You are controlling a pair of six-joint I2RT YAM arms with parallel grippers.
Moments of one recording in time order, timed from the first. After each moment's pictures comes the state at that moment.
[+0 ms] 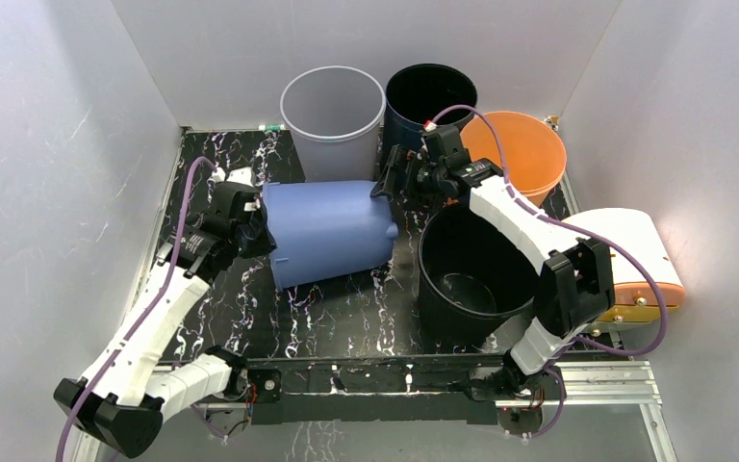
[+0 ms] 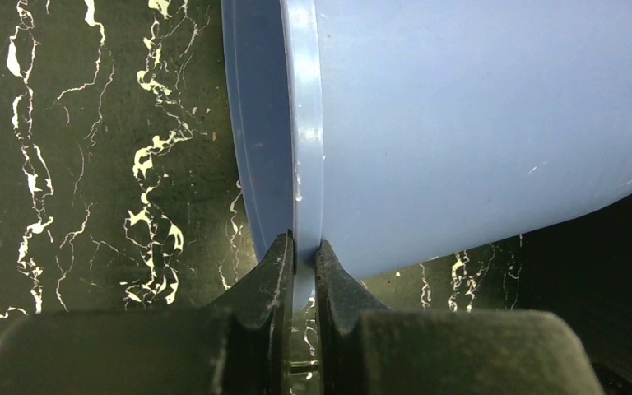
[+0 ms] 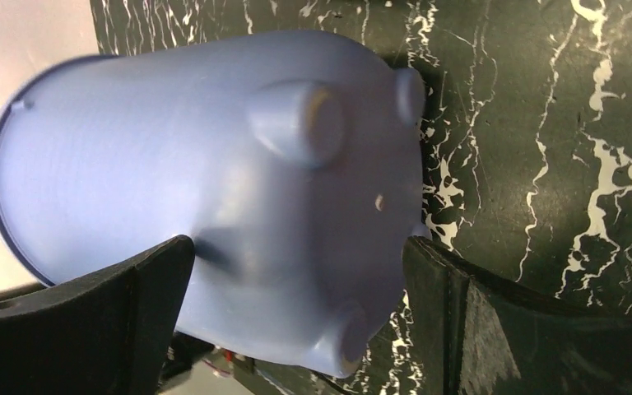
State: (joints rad) left arm -0.43 1.03 1.14 -0.98 -0.20 -0.52; right arm 0.46 1.65 1.44 -0.54 -0.30 0.68
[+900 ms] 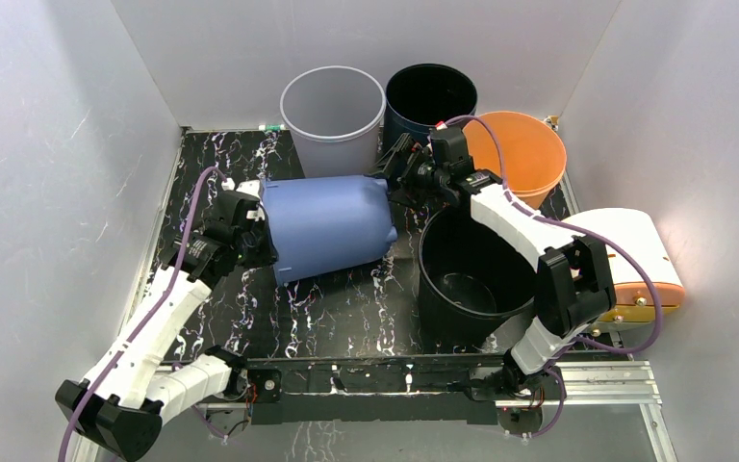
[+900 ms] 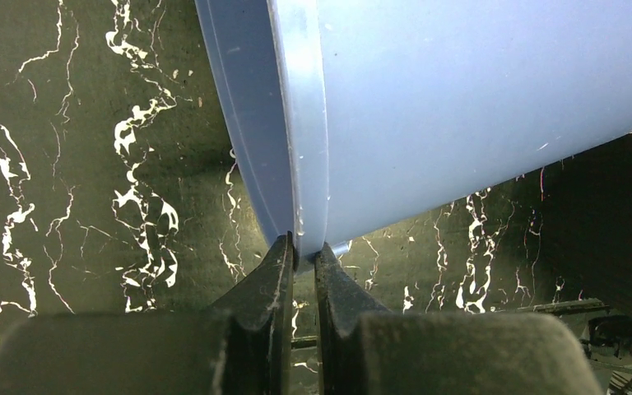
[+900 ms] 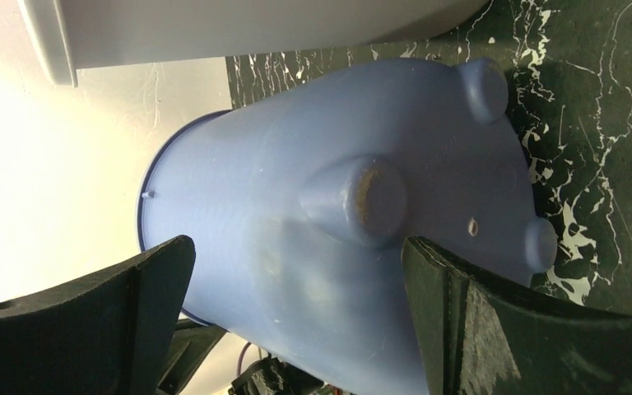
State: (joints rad) left arm -0.42 0.99 1.06 -0.98 -0.12 -0.46; right arm 0.42 1.64 1.30 -0.21 -0.40 1.04
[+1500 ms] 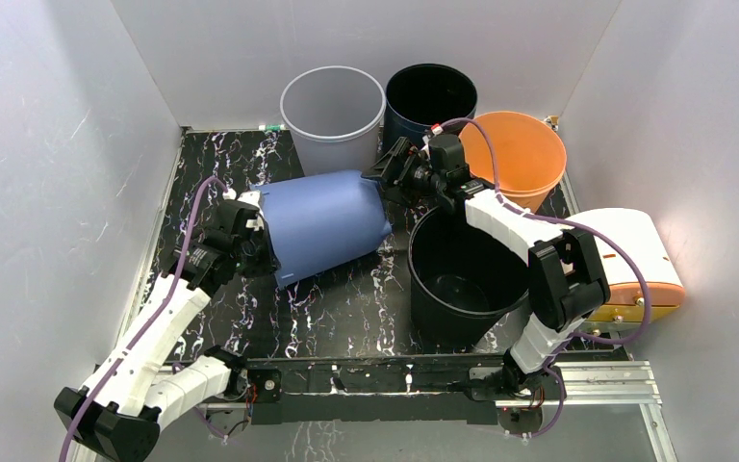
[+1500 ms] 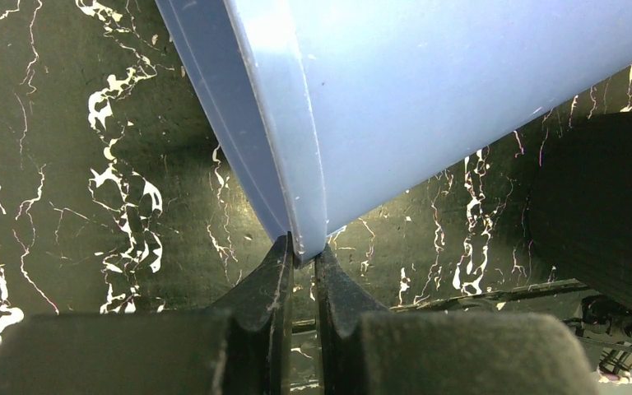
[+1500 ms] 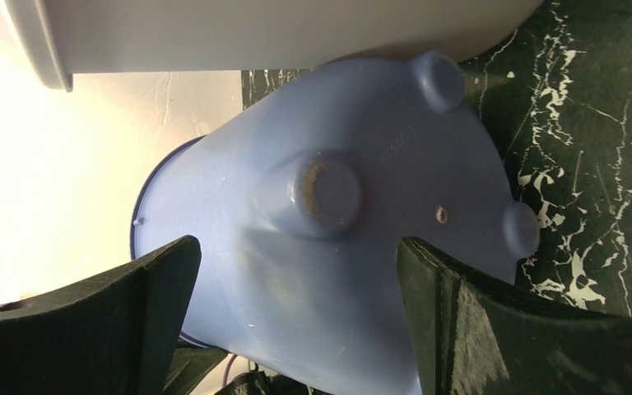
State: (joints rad) left arm -0.42 0.95 0.99 -0.99 -0.07 -0.48; right arm 0.42 1.68 1.22 0.01 -0.41 1.03
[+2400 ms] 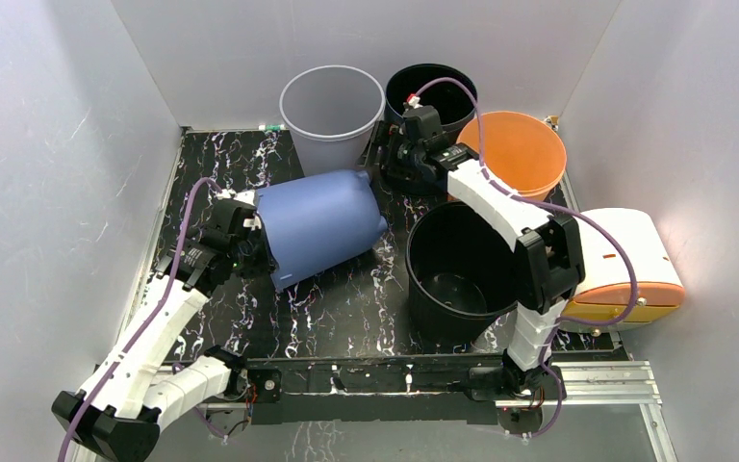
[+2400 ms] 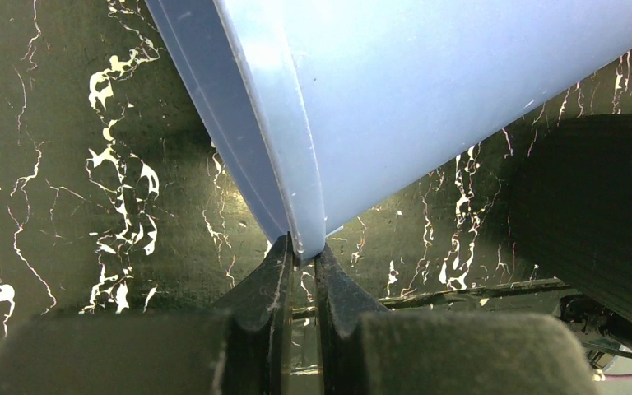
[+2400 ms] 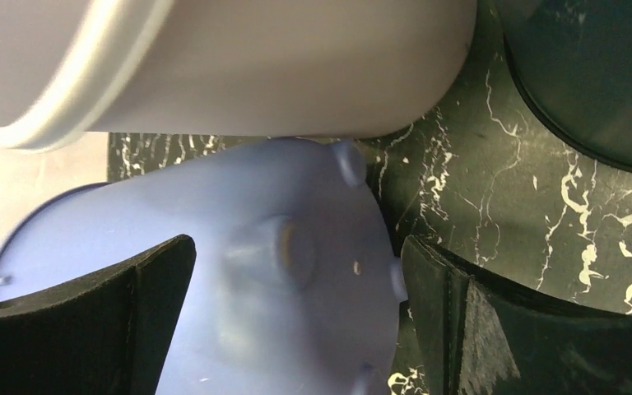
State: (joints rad) left arm -0.42 0.94 1.03 -1.04 -0.07 -0.54; right arm 0.48 1.82 1.63 -0.37 -0.15 0.65
